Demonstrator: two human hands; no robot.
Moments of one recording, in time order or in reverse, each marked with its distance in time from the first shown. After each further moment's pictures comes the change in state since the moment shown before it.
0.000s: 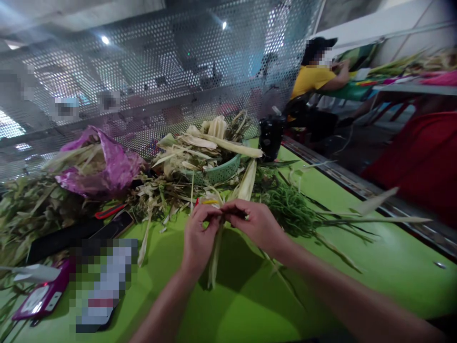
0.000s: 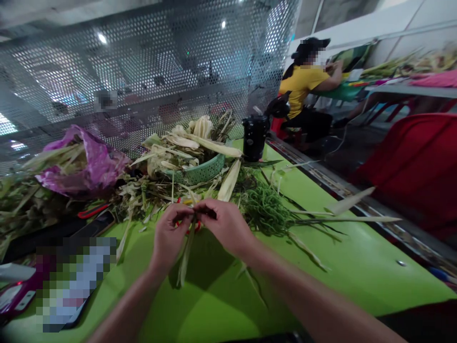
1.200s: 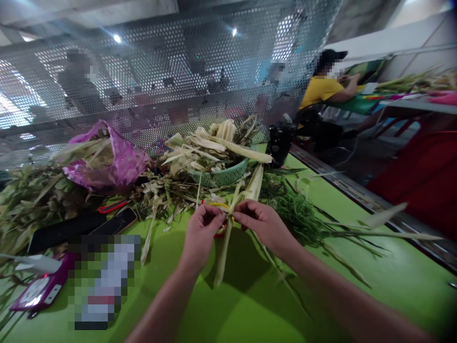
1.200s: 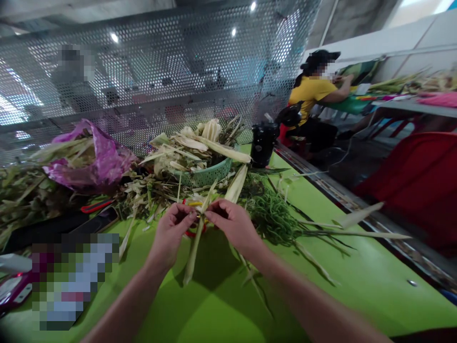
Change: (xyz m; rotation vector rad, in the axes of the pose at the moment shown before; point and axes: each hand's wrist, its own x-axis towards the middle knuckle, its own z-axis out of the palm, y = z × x) left_hand 0.005 0.012 -0.006 -0.434 0.041 -0.479; right_hand 0.006 0.001 -0.001 0.196 0.018 0.244
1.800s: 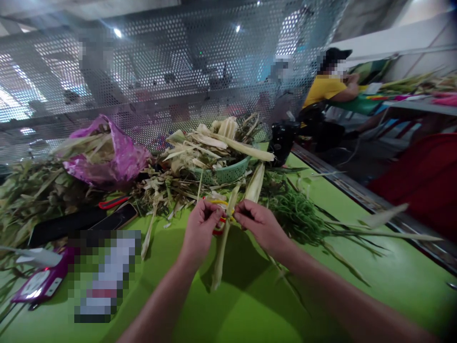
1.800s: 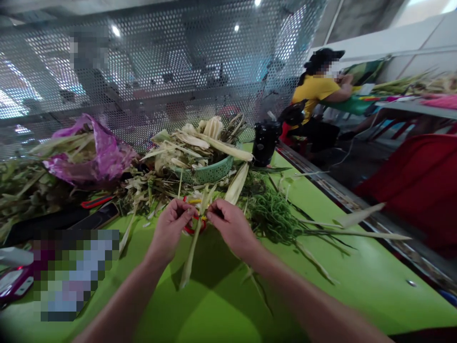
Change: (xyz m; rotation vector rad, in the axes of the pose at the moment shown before) left_hand 0.004 0.001 -0.002 0.038 0.013 0.015; right_hand -0.002 0.011 0.007 -0.148 0.002 -0.109
